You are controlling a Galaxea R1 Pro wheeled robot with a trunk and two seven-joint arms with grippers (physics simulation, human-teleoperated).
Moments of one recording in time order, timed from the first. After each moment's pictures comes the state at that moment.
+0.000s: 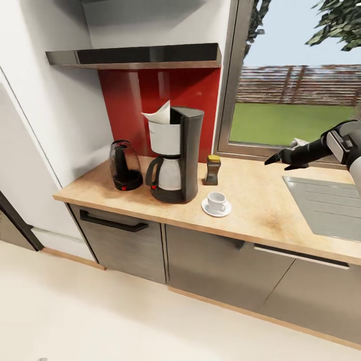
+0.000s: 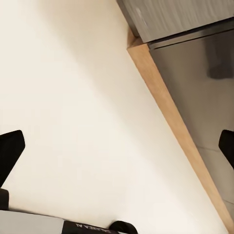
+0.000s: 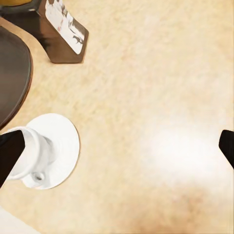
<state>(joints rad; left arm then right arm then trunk) -0.30 0.40 0.22 -0.03 0.58 0.11 -0.91 -1.74 -0.38 0.02 -0.19 0.28 1.00 0.80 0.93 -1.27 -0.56</state>
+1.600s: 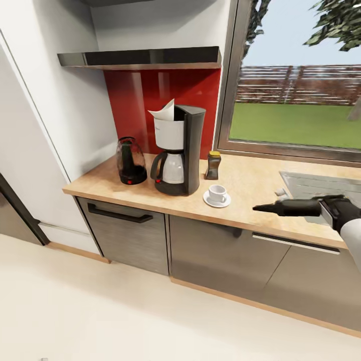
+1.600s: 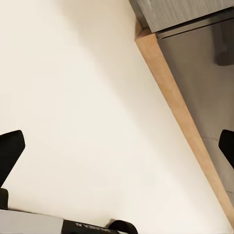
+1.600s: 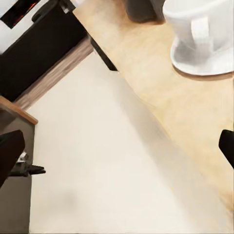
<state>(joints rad) -0.30 0.39 0.22 -0.03 0.58 0.11 -0.91 -1.32 -0.45 0.02 -0.20 0.12 0.39 1.55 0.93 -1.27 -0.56</state>
